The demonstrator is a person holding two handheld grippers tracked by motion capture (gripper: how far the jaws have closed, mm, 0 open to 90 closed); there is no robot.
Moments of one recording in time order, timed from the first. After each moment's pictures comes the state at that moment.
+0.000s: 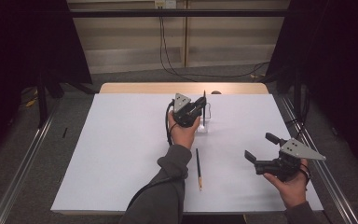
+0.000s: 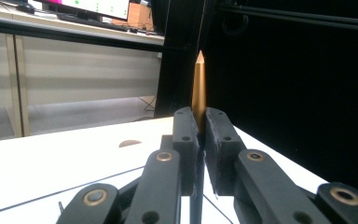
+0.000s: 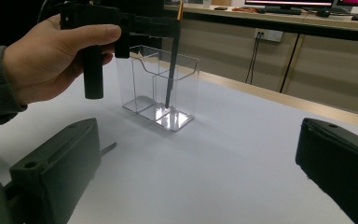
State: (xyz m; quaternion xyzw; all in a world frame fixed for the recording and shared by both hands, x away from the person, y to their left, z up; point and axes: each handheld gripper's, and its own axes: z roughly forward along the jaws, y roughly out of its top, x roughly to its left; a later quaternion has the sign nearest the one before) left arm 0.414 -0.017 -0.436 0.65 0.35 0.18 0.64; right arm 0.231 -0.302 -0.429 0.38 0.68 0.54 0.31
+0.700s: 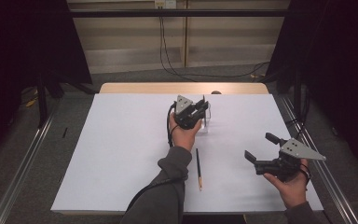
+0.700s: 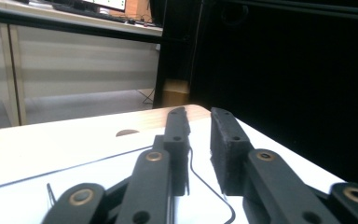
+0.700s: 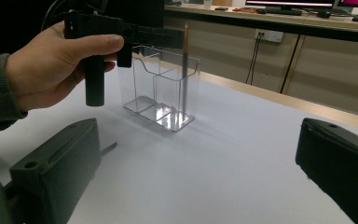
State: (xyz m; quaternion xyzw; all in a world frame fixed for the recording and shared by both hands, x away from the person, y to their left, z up) left arm 0.412 -0.021 -0.441 0.66 0.35 0.17 0.64; right arm 0.231 -0.302 -0.428 0.38 0.69 0.54 0.31
